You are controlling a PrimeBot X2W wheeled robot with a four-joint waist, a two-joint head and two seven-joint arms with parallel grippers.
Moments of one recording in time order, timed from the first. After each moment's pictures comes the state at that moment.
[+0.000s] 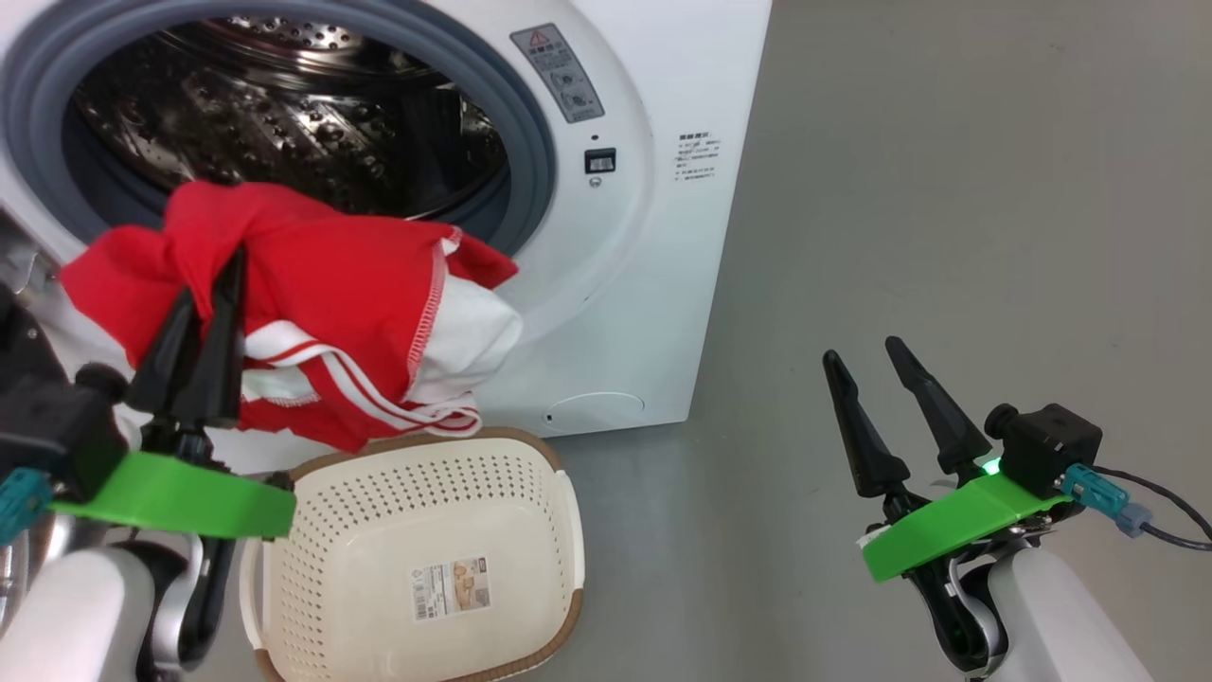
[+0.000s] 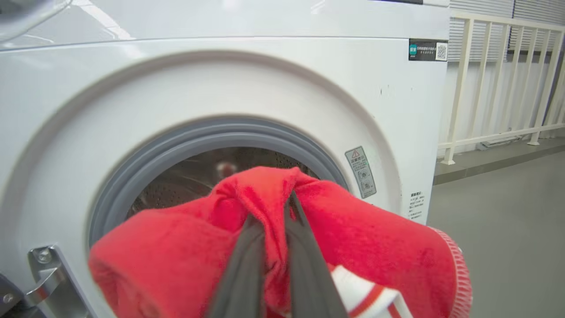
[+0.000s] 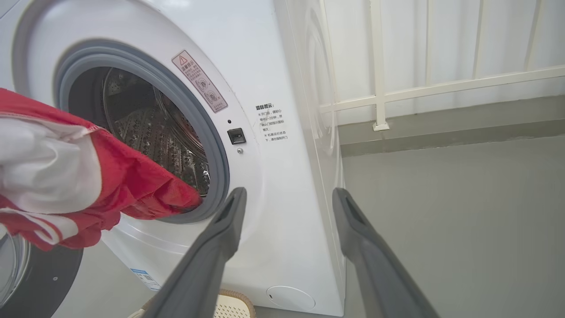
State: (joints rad) left arm -0.36 0.39 -0.30 -0.07 -0.47 0.07 -0.10; right arm -0.31 -0.13 0.18 0.28 0.42 0.12 -0.25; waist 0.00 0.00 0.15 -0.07
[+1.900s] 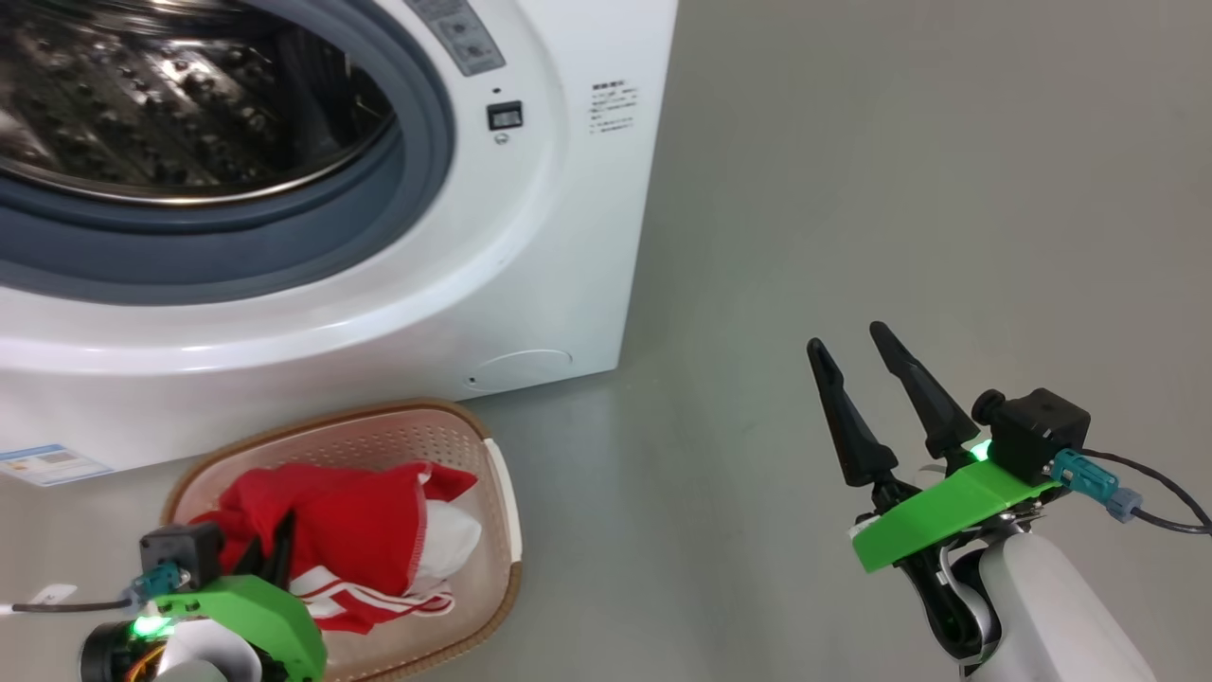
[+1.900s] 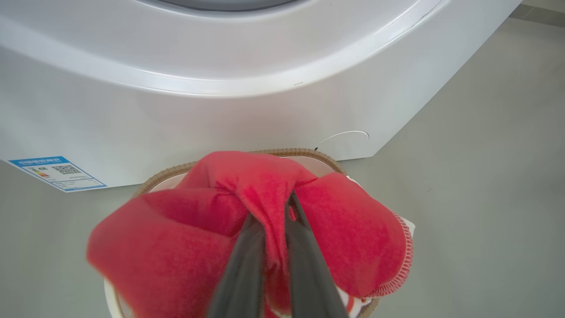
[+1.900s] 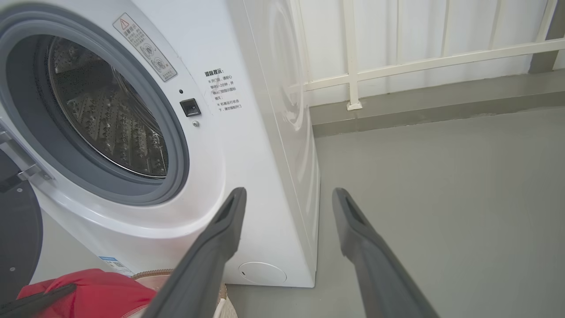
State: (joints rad) left arm -0.43 0.22 -0.39 0.88 -0.55 -0.11 -0.24; right arm -0.33 -0.15 0.22 0.28 0.43 0.12 -0.25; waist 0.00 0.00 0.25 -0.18
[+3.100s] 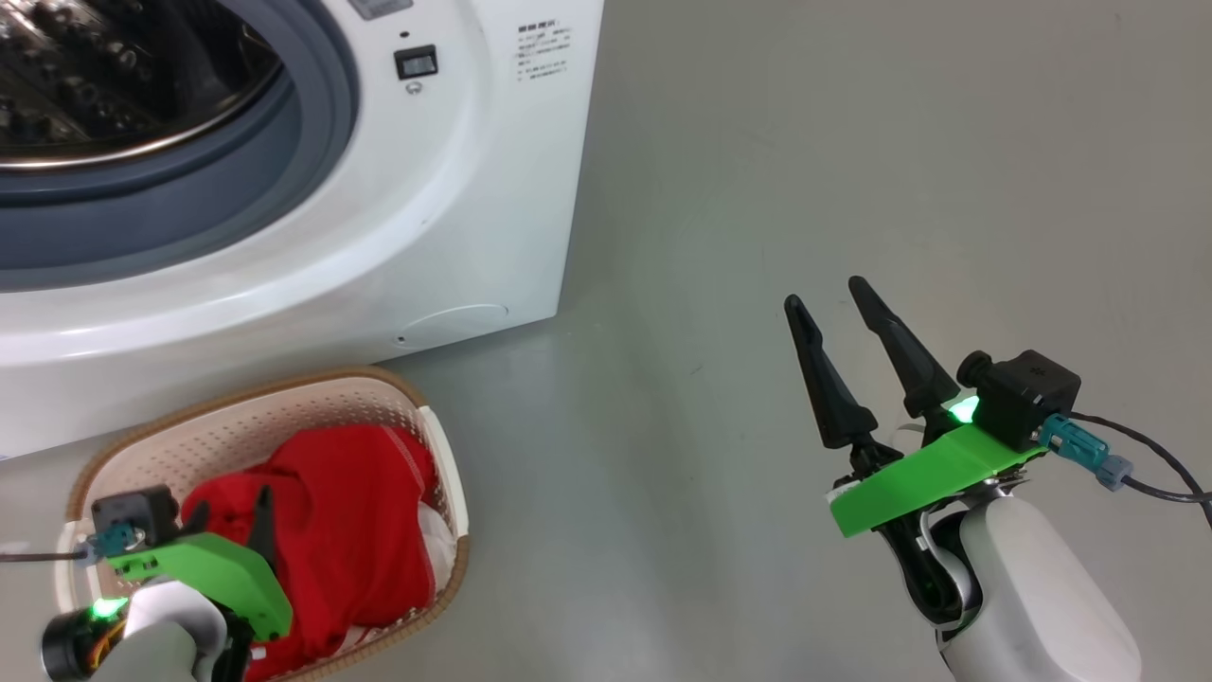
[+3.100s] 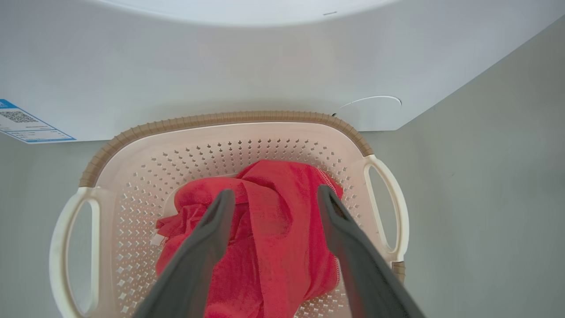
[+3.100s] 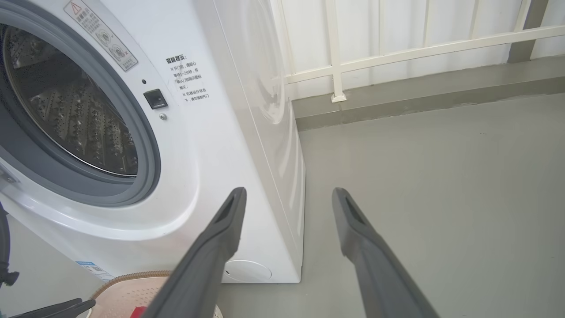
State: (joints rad) left arm -0.63 0.20 -0.41 1.22 -0.65 -0.13 -0.25; right arm -0.40 -0.12 0.24 0.26 0.43 0.12 -0.25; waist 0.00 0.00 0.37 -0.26
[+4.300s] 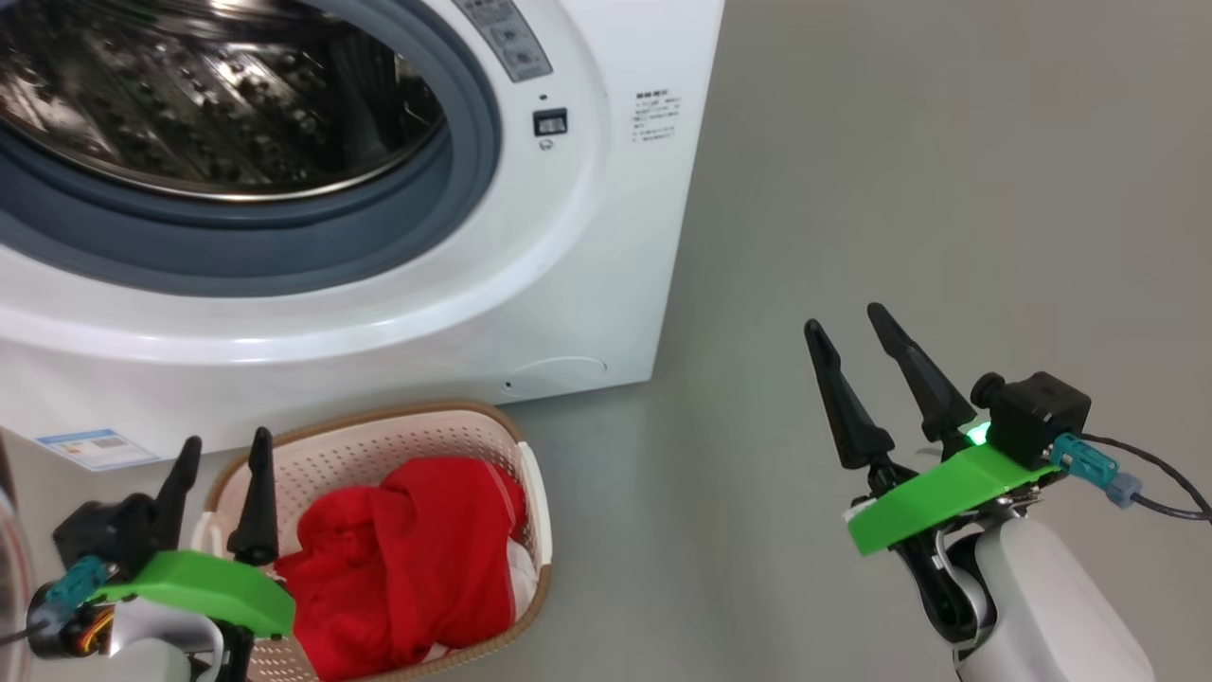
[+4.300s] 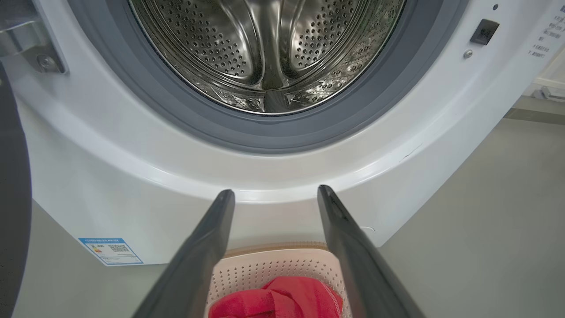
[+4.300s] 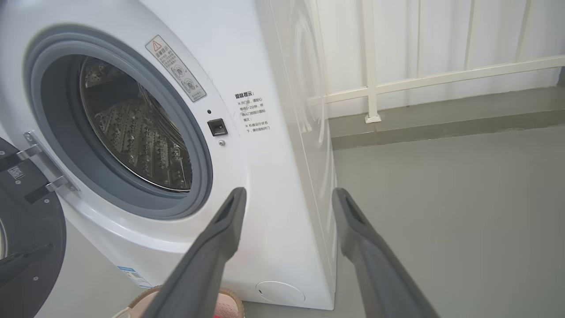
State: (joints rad) left arm -0.32 0.22 -0.18 0.53 -0.47 -0.08 -0.25; right arm -0.36 -0.14 0.22 0.28 0.43 0.12 -0.25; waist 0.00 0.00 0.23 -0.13
